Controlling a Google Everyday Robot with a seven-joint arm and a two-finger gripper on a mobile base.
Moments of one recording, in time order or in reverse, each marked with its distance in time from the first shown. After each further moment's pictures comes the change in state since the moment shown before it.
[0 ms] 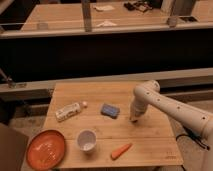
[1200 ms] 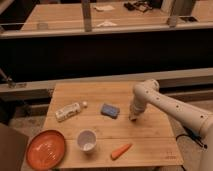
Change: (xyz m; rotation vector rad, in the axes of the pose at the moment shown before) arm -0.002 -0.010 0.000 0.009 -0.002 -0.006
